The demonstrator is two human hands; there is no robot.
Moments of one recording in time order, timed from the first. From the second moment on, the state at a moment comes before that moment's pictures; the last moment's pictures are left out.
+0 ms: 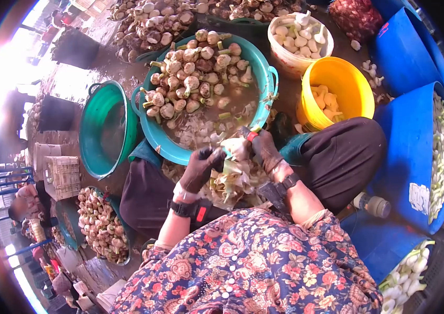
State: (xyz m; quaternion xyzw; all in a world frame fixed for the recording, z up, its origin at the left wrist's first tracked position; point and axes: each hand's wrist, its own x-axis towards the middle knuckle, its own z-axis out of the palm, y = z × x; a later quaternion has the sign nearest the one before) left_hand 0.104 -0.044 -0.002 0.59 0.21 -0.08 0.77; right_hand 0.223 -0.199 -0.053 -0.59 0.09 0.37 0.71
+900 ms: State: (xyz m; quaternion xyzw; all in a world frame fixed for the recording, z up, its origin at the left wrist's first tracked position) left_hand 0.082 -0.065 0.004 0.72 0.19 0.06 0.66; right_hand 0.225 -0.200 -0.031 -0.61 -0.07 0.37 0.69
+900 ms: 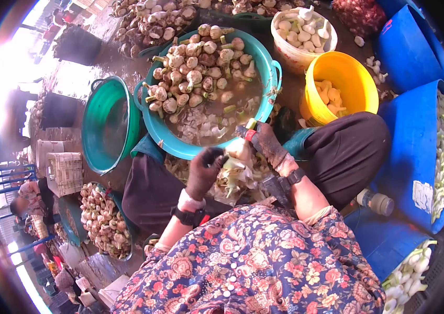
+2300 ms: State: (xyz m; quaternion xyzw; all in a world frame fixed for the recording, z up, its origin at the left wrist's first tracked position) left_hand 0.069 -0.077 0.015 0.79 -0.01 -0.15 0.60; right_hand 0.238 -0.200 -0.084 -0.50 0.28 0.44 0.69
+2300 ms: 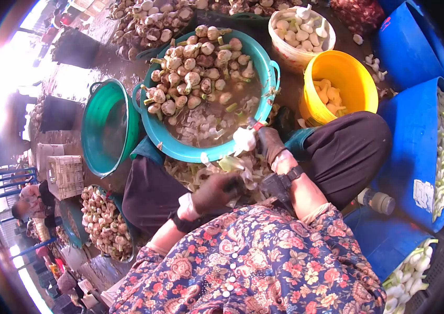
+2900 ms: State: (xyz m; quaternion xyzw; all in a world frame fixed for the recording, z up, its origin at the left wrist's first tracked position) left_hand 0.104 -0.058 -0.001 0.69 0.14 -0.14 0.69; right_hand 0.231 -0.199 -0.072 -0.67 0.14 0.45 0.57
